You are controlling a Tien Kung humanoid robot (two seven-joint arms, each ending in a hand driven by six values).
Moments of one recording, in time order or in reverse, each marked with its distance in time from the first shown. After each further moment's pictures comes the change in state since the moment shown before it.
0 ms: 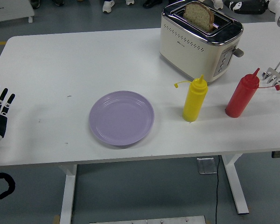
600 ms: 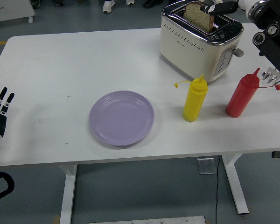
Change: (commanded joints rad) left arm -0.006 0.005 0.003 0.001 -0.001 0.000 0.000; right arm 0.167 0.157 -0.132 -0.235 0.002 0.059 -0.048
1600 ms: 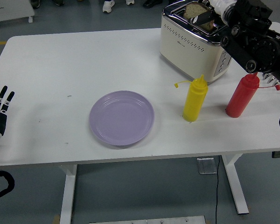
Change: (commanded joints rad) left arm -0.009 0.001 0.002 0.003 0.000 0.000 -0.001; right arm 0.147 0.191 -0.205 -0.310 -0.050 -0.007 -0.016
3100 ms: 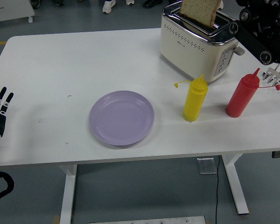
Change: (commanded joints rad) left arm 0.007 0.004 0.000 0.001 0.000 0.000 -0.003; right arm 0.042 -0.143 0.087 0.271 -0.215 -0.042 0.014
